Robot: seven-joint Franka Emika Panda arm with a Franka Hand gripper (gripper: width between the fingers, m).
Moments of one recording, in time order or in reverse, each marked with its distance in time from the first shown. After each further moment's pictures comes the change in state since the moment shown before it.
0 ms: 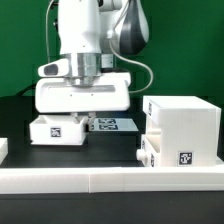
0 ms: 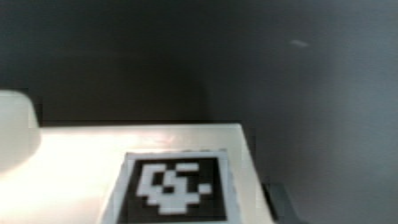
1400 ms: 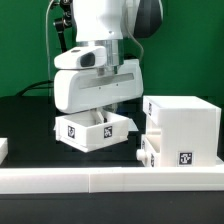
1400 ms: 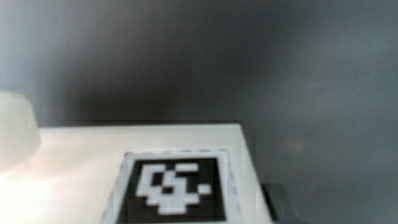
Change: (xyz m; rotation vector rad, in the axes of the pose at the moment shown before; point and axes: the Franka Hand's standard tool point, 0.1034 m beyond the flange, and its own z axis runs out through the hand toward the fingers) arm 0.060 -0.040 -0.016 0.059 -0.078 -0.859
